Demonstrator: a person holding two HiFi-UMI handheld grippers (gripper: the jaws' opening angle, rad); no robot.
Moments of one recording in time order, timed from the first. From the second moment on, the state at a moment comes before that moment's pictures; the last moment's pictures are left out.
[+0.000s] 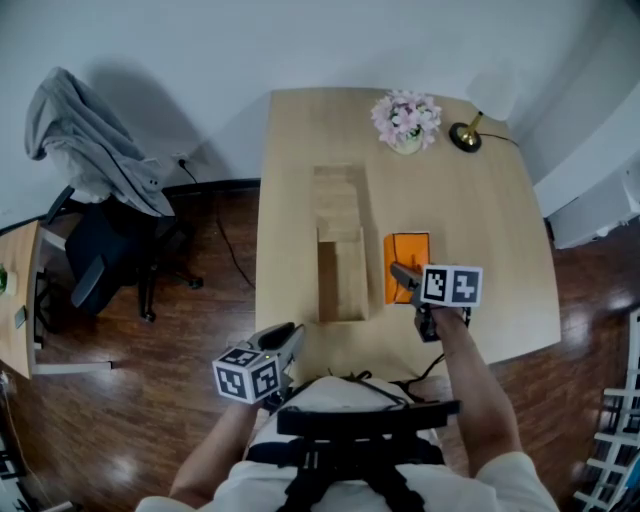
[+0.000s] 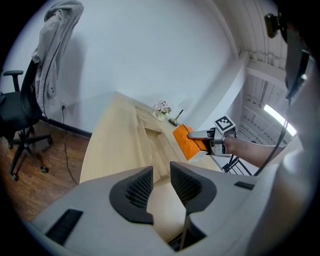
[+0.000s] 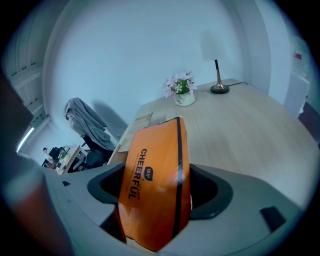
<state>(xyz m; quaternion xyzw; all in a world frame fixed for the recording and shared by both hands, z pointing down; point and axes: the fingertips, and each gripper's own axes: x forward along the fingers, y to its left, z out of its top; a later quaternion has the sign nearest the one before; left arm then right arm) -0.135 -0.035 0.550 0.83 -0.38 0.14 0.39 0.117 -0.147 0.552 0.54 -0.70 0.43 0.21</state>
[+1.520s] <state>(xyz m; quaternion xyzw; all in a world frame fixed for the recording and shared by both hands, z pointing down) -0.178 -0.033 0.561 0.83 -0.37 0.15 0.40 -0.027 -0.154 0.561 0.51 -0.72 0.41 0.22</state>
